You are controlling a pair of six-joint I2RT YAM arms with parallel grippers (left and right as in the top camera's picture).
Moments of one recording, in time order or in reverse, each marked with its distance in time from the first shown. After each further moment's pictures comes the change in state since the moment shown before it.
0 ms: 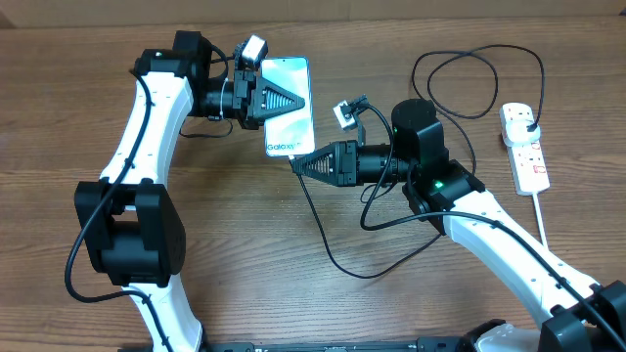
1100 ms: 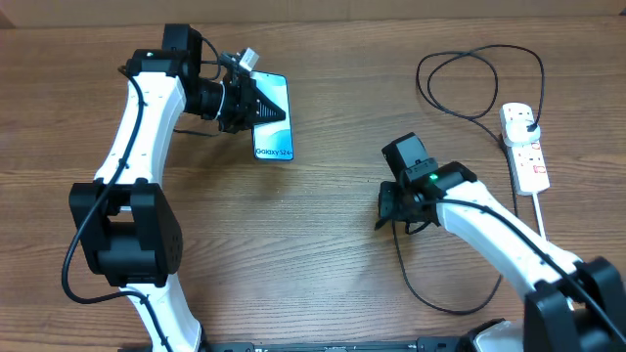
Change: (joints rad) left arm 0.031 -0.001 0.000 0.123 -0.537 -0.192; right arm -0.024 0.108 0.001 -0.891 1.020 -0.351
